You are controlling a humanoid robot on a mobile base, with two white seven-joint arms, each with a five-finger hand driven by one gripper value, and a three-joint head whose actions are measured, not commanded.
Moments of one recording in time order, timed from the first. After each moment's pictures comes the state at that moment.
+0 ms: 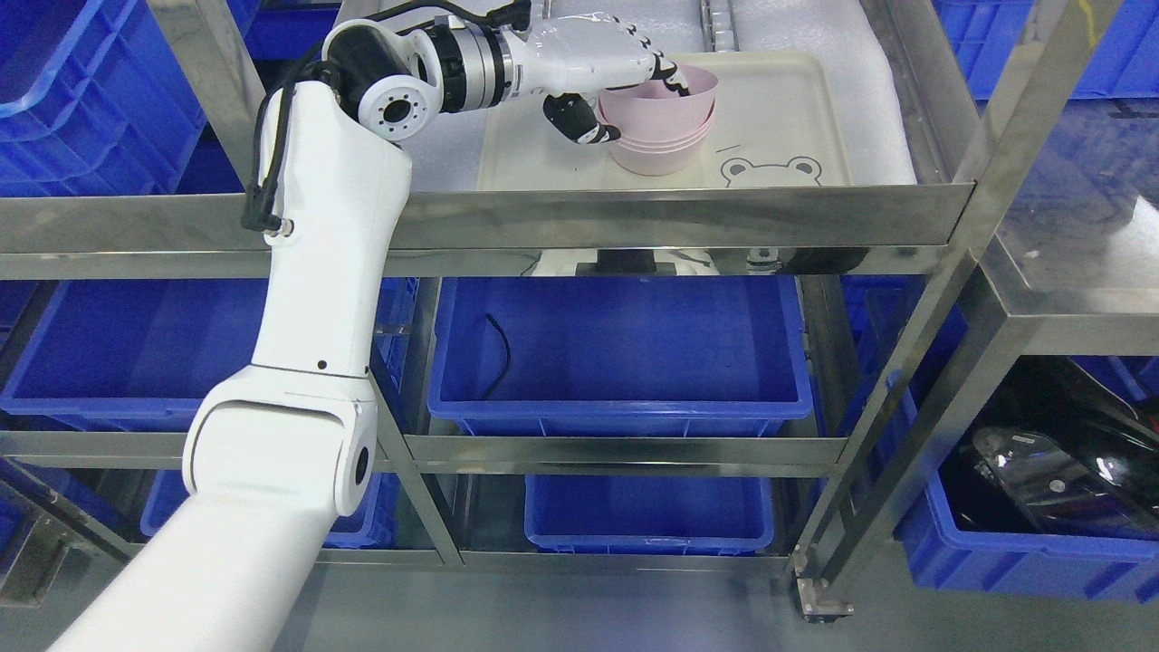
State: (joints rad) left arm -1.04 0.00 -0.10 -1.05 -1.00 -0.79 -0.88; right arm 0.00 0.00 0.05 0.00 0.05 -0.08 -0.03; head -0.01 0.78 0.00
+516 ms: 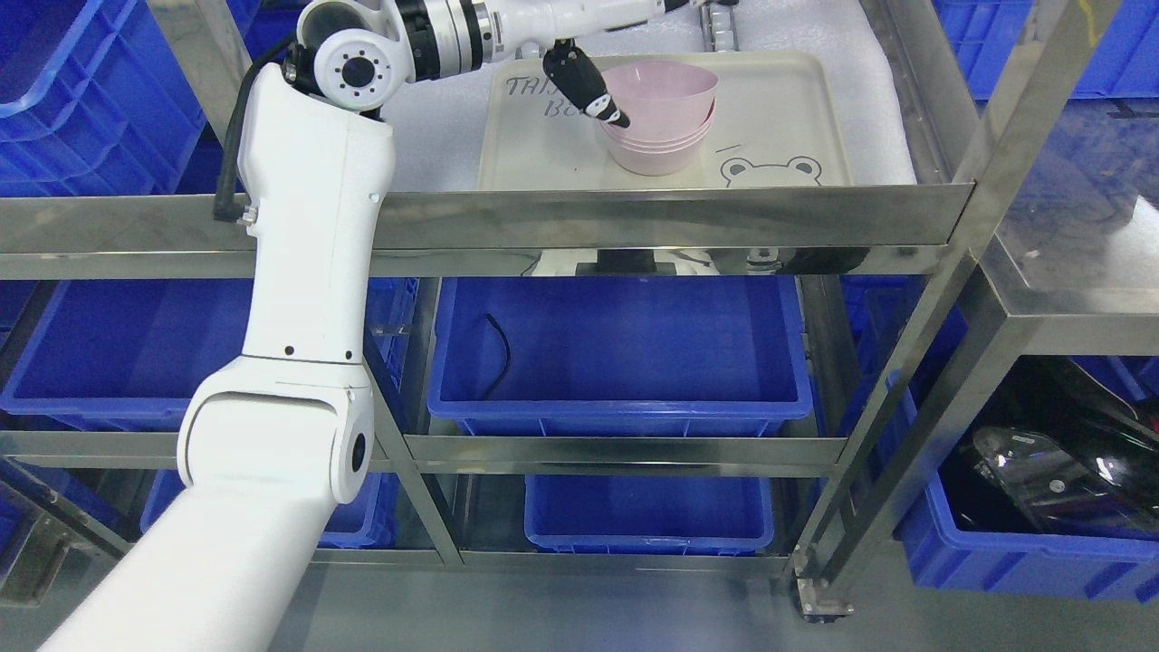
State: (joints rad) left arm -1.05 0.00 -0.06 -1.08 -0.53 -0.63 -0.95; right arm 0.00 0.00 0.05 0.00 0.05 -0.08 -0.03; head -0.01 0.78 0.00
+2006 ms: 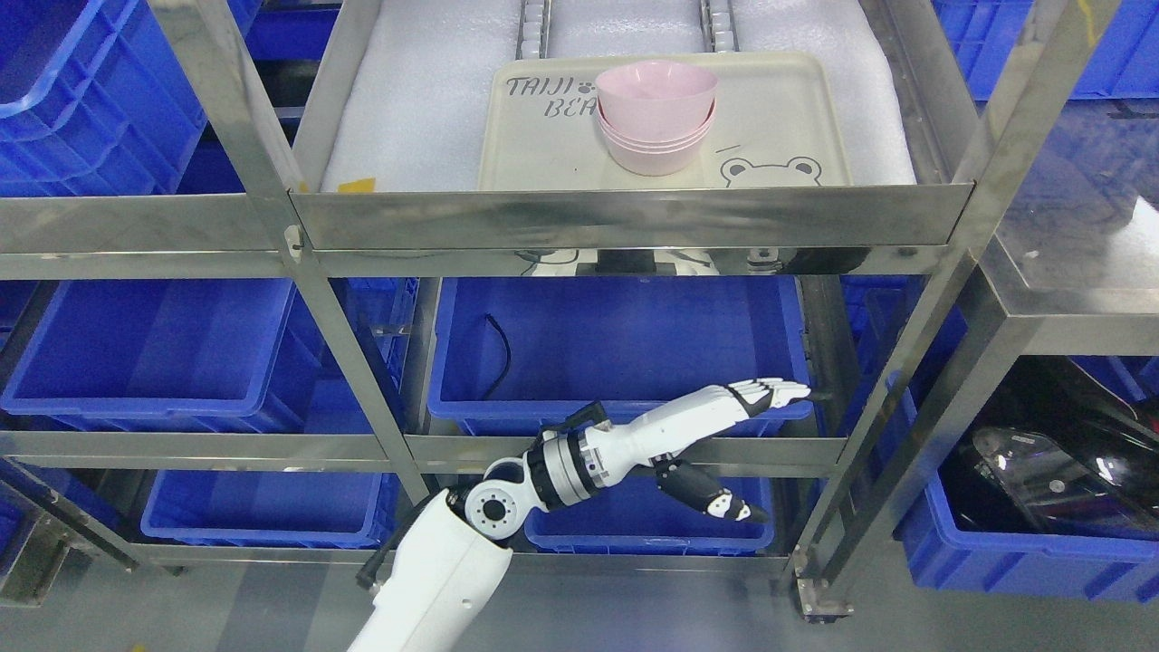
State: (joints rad) left arm -0.19 0.00 -0.45 -1.27 -0.16 -0.74 -0.53; right arm 0.00 0.00 0.05 0.00 0.05 -0.08 -0.03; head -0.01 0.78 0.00
